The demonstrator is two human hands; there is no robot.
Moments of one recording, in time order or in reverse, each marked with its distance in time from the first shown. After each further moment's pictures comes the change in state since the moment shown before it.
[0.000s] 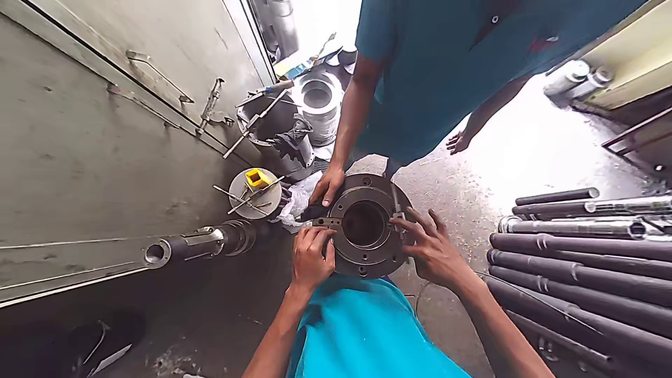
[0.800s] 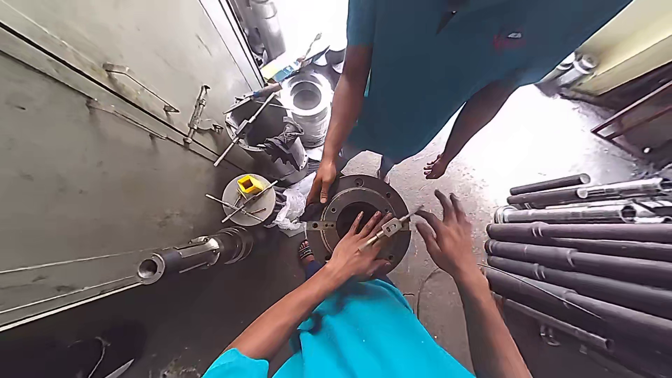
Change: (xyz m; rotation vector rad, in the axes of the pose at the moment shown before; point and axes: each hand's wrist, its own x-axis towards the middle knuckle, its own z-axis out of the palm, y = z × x) left_hand 0.042 0.051 0.072 0.123 -0.647 0.526; right_hand -0.007 0.019 0.000 0.017 0.181 0.559
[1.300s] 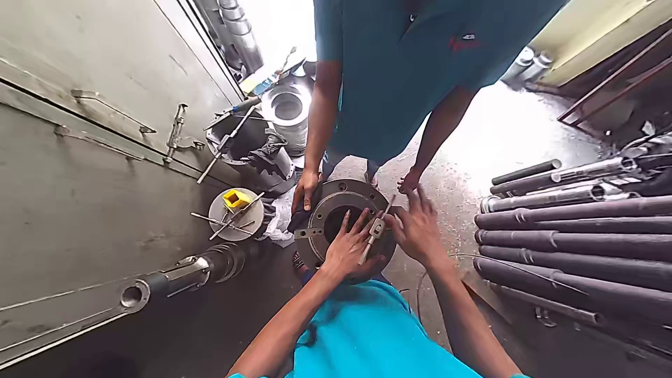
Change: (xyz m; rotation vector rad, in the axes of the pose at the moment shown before) left_hand 0.014 0.001 0.001 -0.021 0.010 -0.018; right_hand 0.017 -0.032 0.008 -0.043 0.003 0.023
